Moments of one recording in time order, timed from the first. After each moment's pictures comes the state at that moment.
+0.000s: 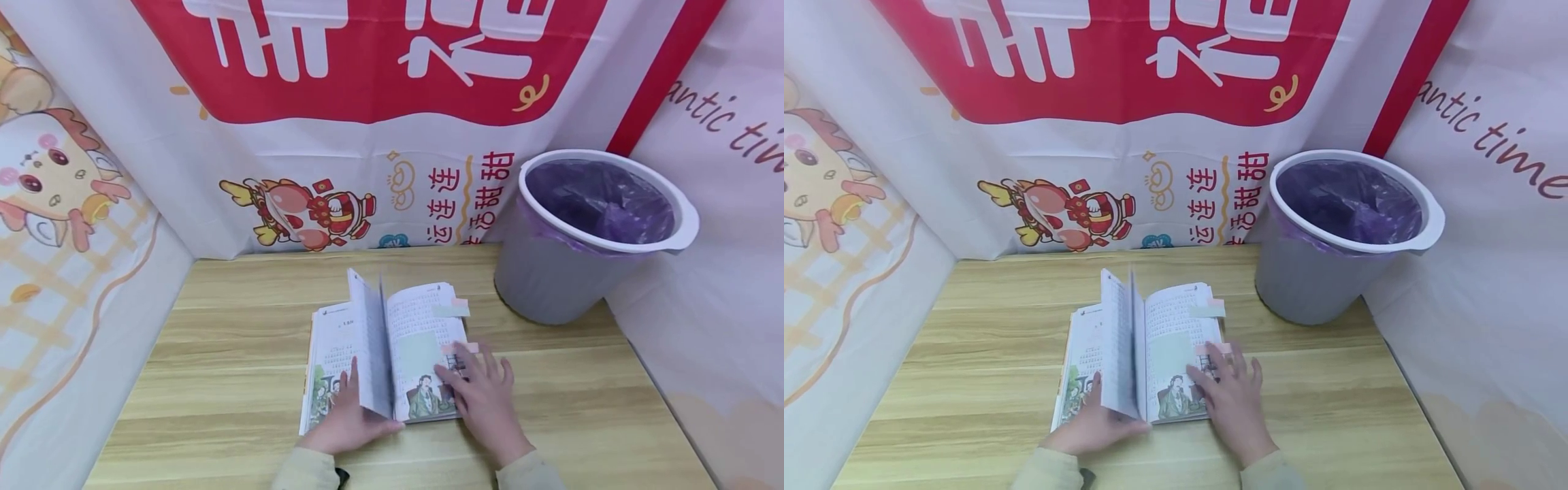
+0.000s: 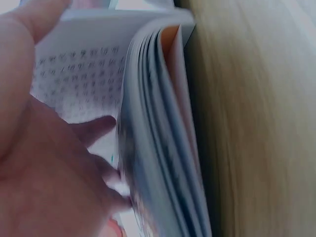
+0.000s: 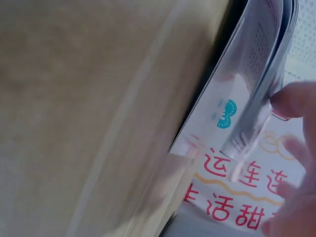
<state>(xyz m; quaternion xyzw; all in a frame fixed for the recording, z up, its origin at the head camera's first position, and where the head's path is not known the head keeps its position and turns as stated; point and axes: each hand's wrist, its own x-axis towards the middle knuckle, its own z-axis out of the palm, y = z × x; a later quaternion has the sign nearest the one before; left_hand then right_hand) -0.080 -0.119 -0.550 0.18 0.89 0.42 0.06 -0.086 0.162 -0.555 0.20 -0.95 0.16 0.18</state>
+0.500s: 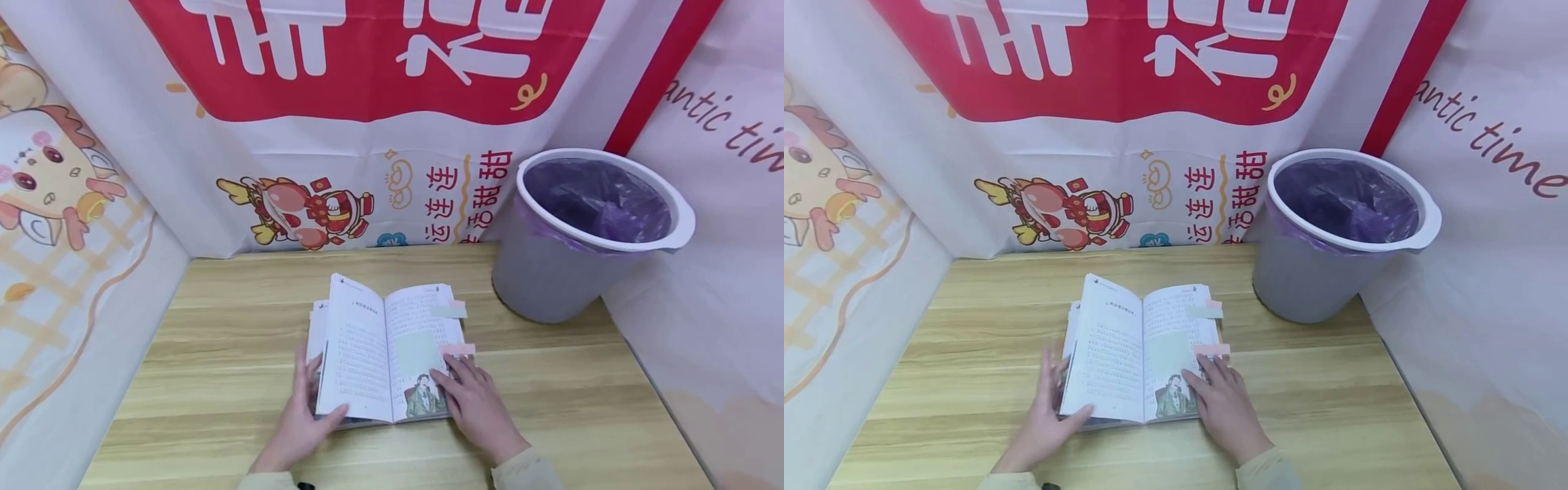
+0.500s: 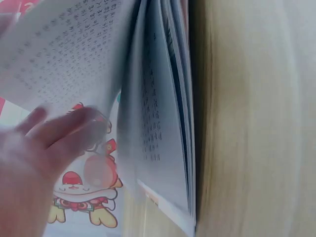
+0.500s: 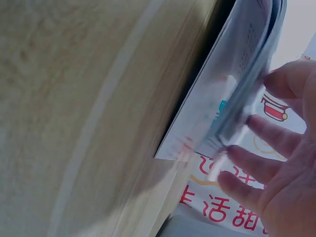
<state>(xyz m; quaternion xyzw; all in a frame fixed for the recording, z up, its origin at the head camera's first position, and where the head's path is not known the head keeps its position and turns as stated) -0.064 -0.177 -0.535 0.11 0.81 0.58 -0.03 -0.083 0.155 -0.551 0.25 -0.94 0.19 0.14</state>
